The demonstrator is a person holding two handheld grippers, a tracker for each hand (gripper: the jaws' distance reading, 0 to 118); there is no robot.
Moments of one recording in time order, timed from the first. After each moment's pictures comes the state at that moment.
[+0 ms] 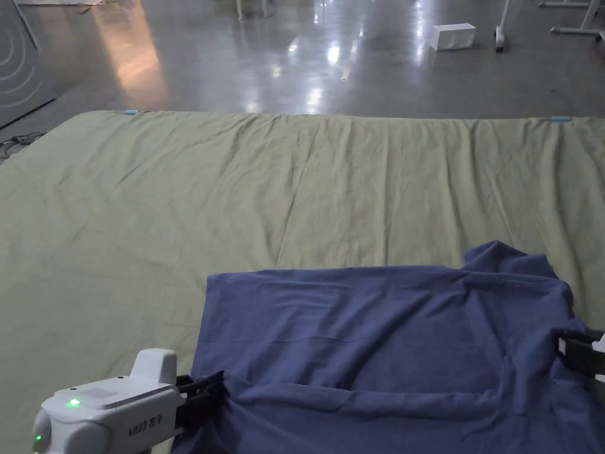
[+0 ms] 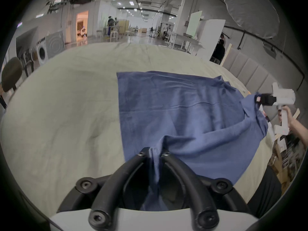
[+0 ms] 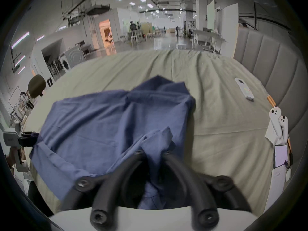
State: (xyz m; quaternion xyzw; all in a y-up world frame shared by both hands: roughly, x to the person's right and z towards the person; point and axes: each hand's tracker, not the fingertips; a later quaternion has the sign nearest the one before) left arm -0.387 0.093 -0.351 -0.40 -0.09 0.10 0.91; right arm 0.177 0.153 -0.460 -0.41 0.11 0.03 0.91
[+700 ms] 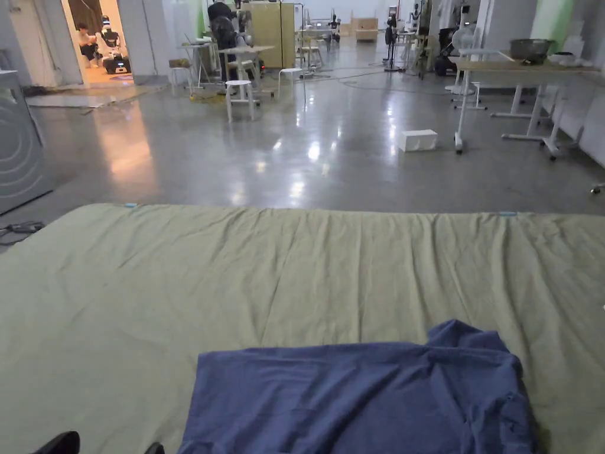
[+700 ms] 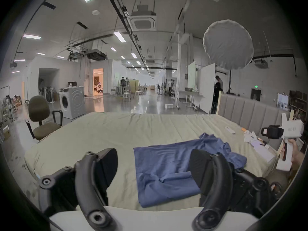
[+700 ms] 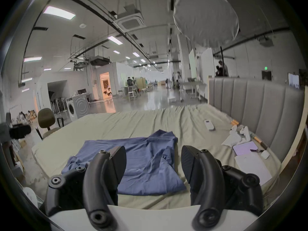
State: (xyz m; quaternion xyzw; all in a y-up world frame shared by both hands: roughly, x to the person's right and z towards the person) left arm -0.323 0.284 -0.118 -0.10 0.00 0.02 1.00; right arm 0.166 0.274 -0.165 -0.12 0.06 -0.03 0.99
